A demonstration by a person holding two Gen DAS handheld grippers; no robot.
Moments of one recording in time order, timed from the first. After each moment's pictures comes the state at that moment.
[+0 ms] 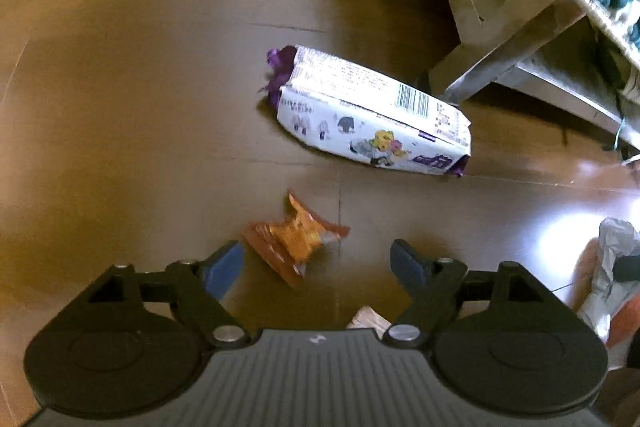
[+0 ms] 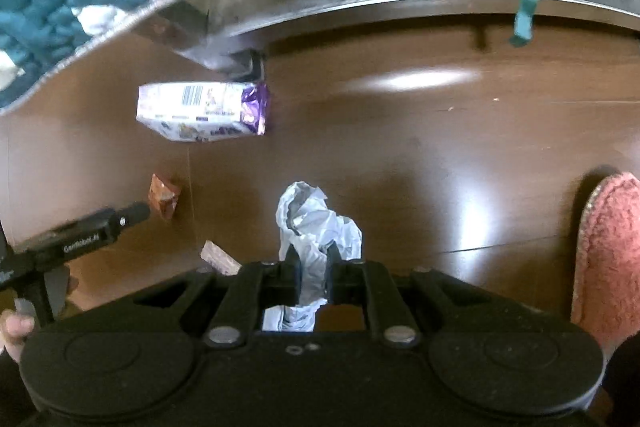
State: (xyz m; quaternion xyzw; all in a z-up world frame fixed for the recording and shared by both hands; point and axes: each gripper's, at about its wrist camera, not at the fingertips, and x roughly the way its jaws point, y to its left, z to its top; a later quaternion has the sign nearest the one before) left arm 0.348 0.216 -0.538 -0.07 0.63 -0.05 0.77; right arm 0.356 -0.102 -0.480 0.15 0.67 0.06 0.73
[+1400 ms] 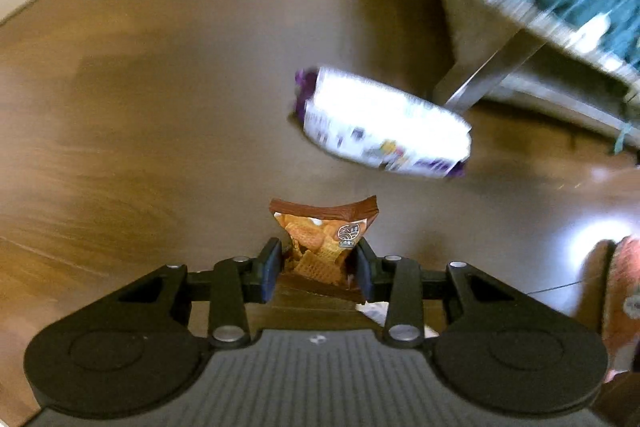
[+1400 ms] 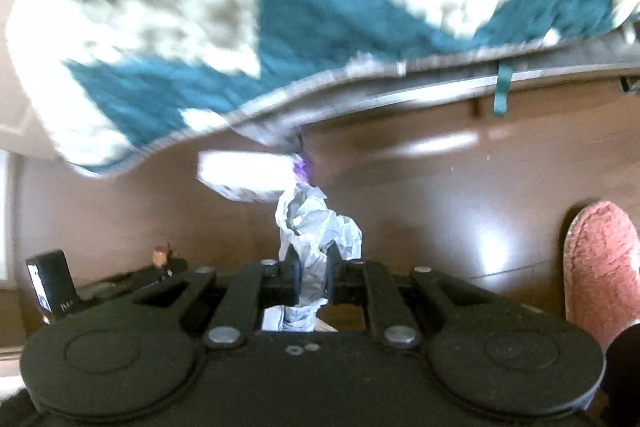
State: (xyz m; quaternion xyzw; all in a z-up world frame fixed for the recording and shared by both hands) left arm 0.326 0.213 -0.471 -0.04 0.62 0.00 0.79; right arm 0.337 -0.134 -0.359 0.21 0.57 0.08 0.79
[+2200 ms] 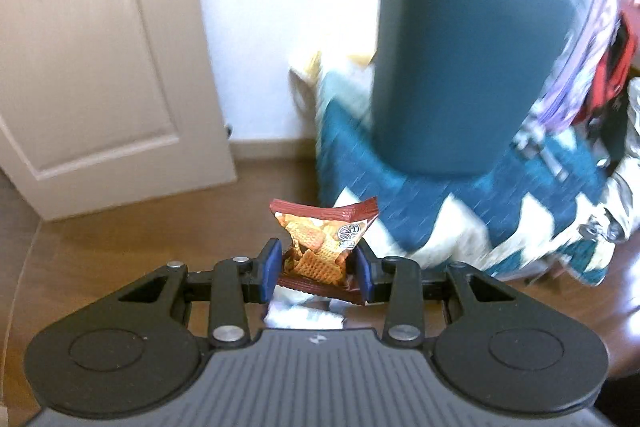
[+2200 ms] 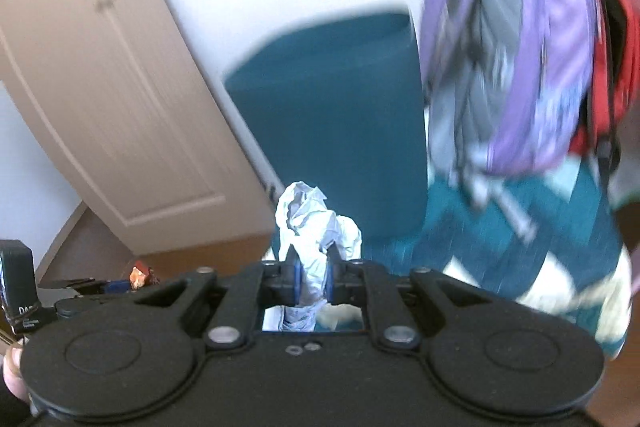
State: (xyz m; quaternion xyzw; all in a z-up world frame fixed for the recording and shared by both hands) left arm 0.302 0.091 -0.084 0.01 0.41 -0.02 0.91; right arm 0.260 -0.222 -0.014 0.10 0.29 0.17 0.94
